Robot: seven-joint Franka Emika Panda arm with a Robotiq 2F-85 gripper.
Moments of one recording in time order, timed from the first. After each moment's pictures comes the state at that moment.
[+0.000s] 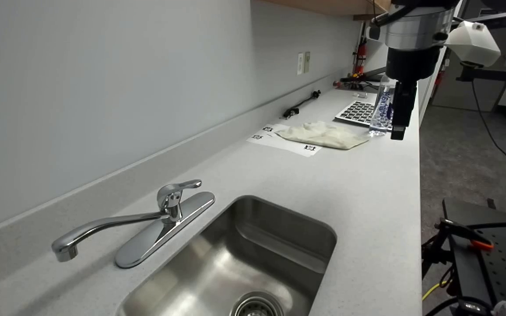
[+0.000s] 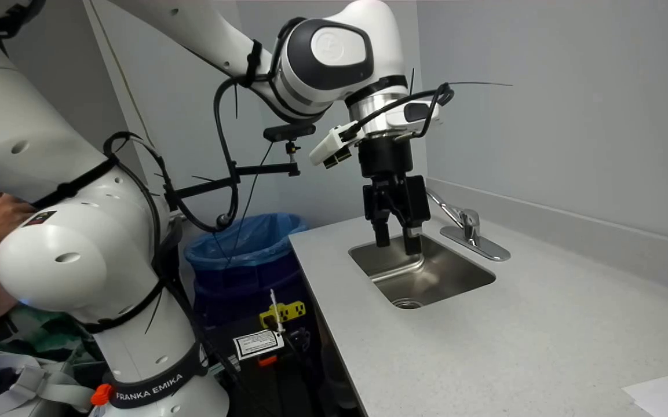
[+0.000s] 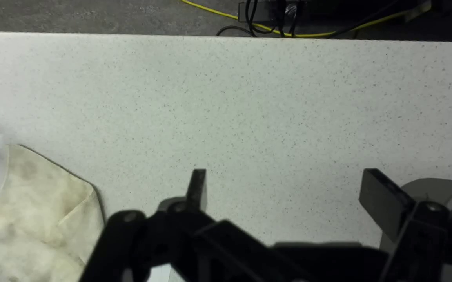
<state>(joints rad) -0.10 -0.40 0.05 -2.59 -0.29 2.11 0.08</state>
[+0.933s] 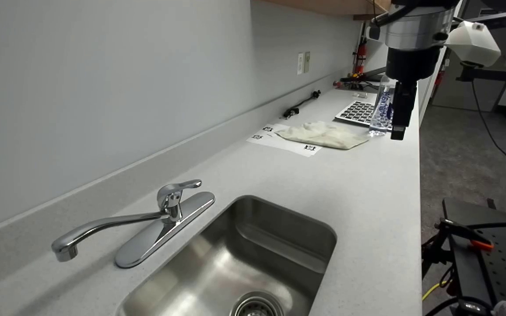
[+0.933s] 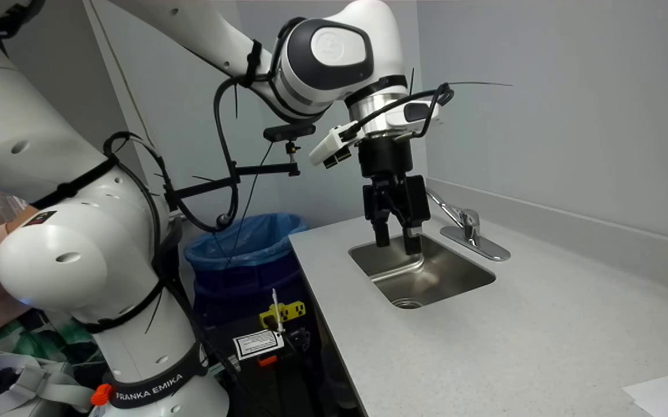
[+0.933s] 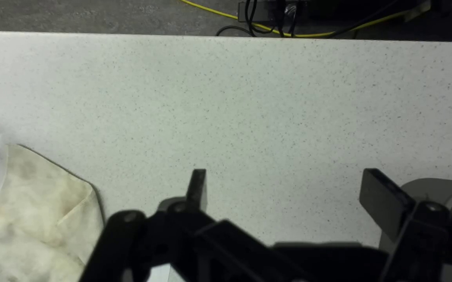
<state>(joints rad) -0.09 -0.40 0.05 -2.59 -0.29 2.11 0.08</state>
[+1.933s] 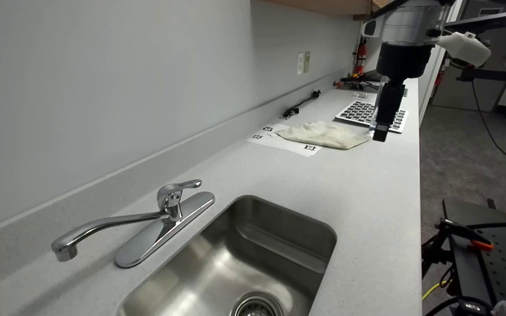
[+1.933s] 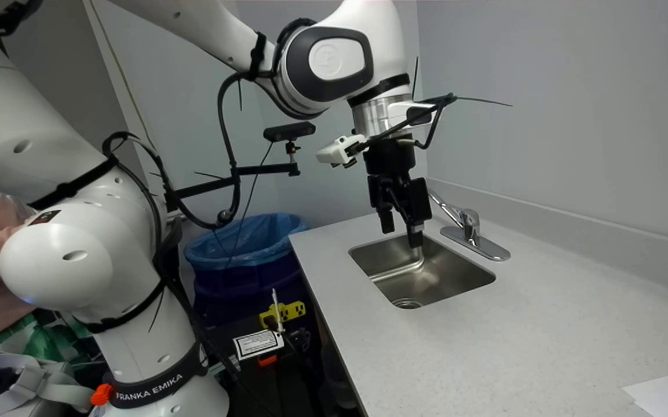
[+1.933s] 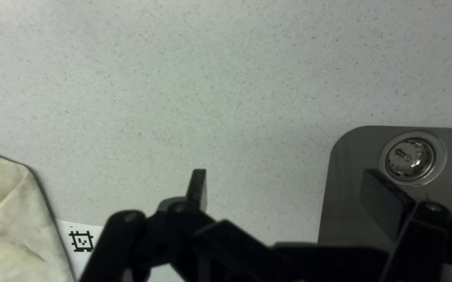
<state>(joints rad) -0.05 -0.39 0.01 -2.61 -0.11 2.24 0.03</state>
